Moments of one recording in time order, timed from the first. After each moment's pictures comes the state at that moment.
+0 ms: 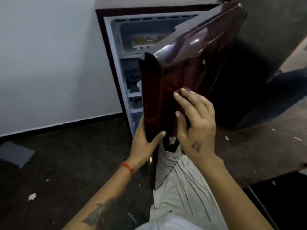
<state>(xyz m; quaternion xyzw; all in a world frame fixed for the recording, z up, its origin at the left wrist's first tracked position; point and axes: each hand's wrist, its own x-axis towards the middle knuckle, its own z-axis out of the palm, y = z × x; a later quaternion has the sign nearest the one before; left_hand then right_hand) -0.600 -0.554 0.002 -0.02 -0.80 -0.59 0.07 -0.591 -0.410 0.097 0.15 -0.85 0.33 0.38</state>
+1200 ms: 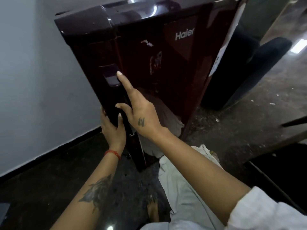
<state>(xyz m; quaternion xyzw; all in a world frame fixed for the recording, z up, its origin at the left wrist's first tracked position) -0.817 -0.686 -0.033 0.12 -0.79 -0.58 0.16 -0.797 -0.584 0.067 0.17 -0.87 0.41 0.23</state>
